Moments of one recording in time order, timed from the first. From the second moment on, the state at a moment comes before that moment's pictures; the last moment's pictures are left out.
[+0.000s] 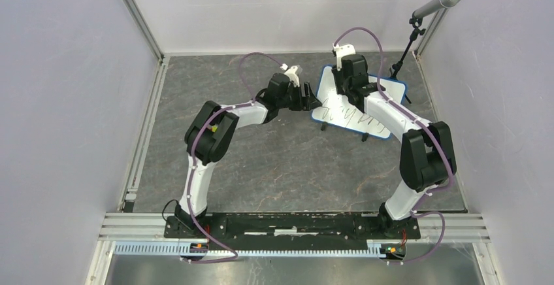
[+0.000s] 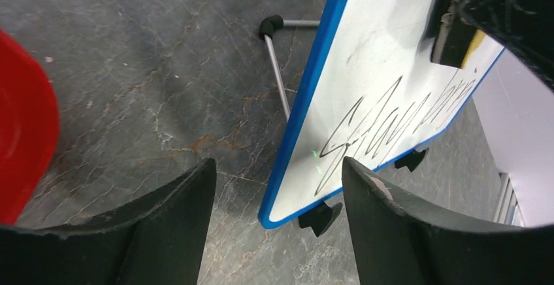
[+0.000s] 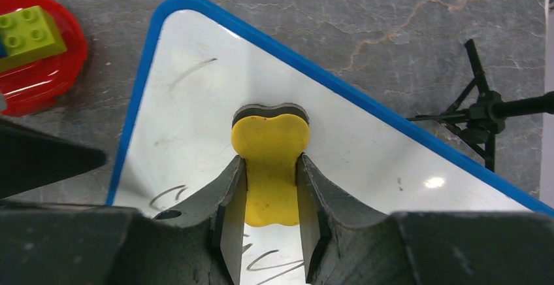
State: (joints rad) left arm -0.60 2.16 1.41 0.34 0.33 -0.56; right arm 0.32 1.70 1.26 -0.14 0.26 -0.08
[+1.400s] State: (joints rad) left arm -0.63 2.25 1.49 0.33 0.41 -0.51; right arm 0.43 1.79 1.29 -0.14 0.29 -0.09
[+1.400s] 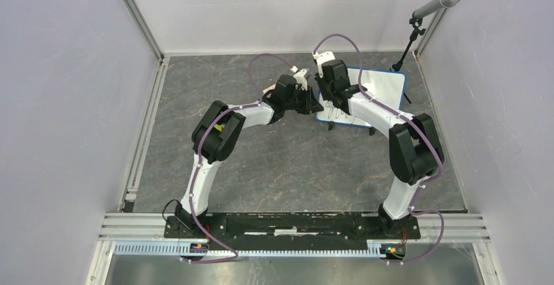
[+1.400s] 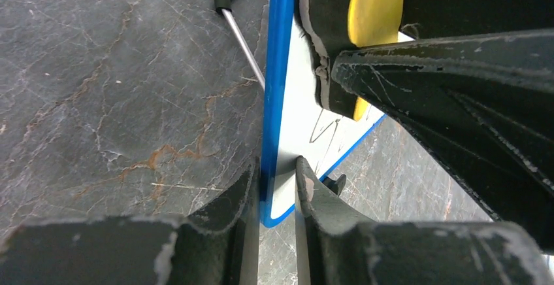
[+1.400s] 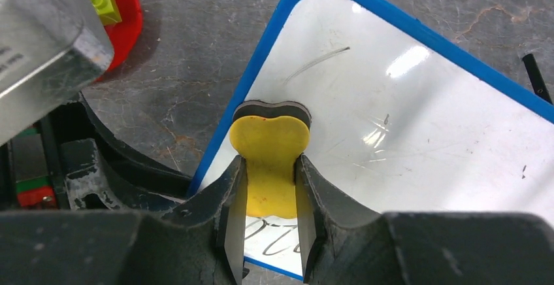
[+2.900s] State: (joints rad) left arm -0.65 2.28 1.57 0.23 0.32 -0.49; right arm 0.45 1.88 1.39 -0.16 0.35 -0.01
